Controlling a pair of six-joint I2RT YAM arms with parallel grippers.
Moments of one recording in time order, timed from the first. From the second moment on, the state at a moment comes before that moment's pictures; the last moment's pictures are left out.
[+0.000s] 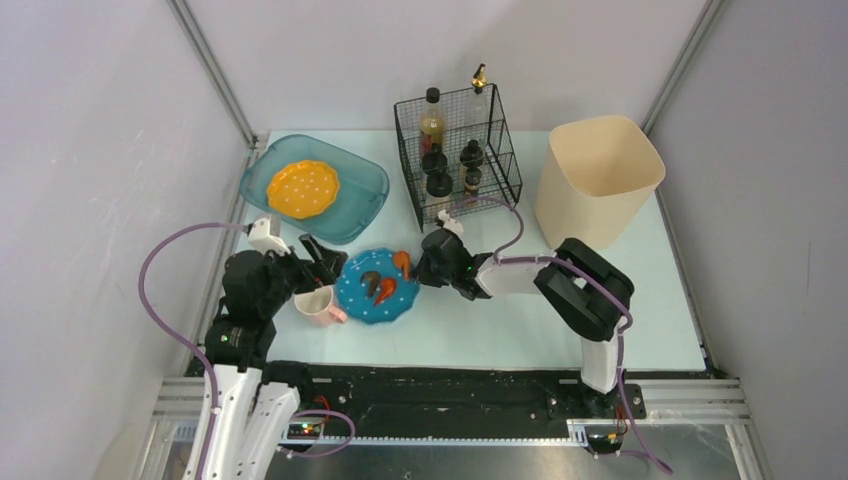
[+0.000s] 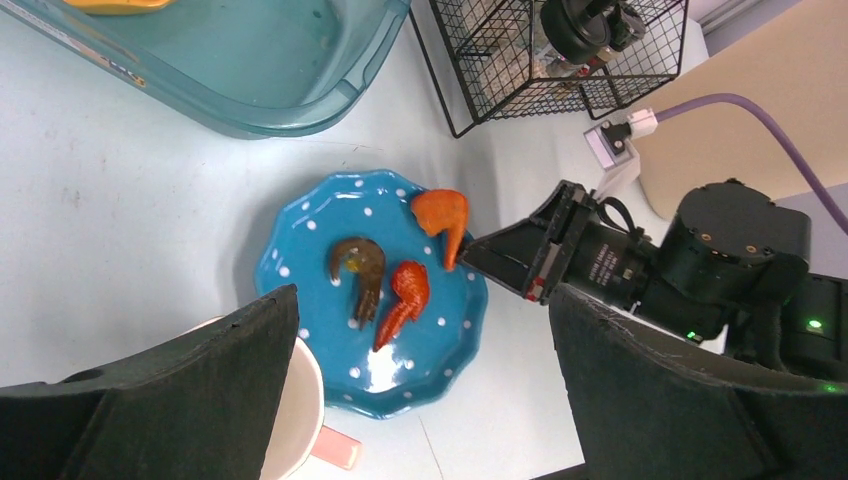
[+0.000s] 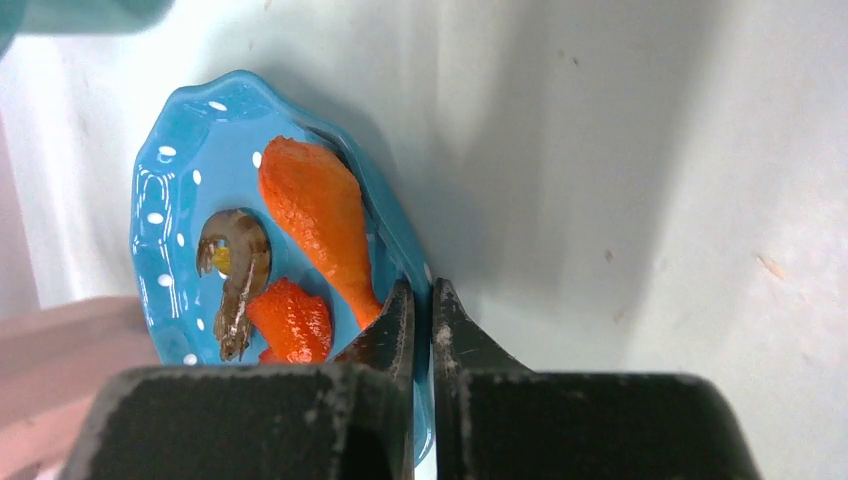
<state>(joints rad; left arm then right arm) -0.07 0.50 0.66 -0.54 0.23 -0.46 0.90 1.93 1.04 0.21 0.13 0.95</state>
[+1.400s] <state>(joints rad) -0.13 0.46 0.66 -0.55 0.20 -0.46 0.33 1.15 1.34 -0.75 -0.04 0.60</state>
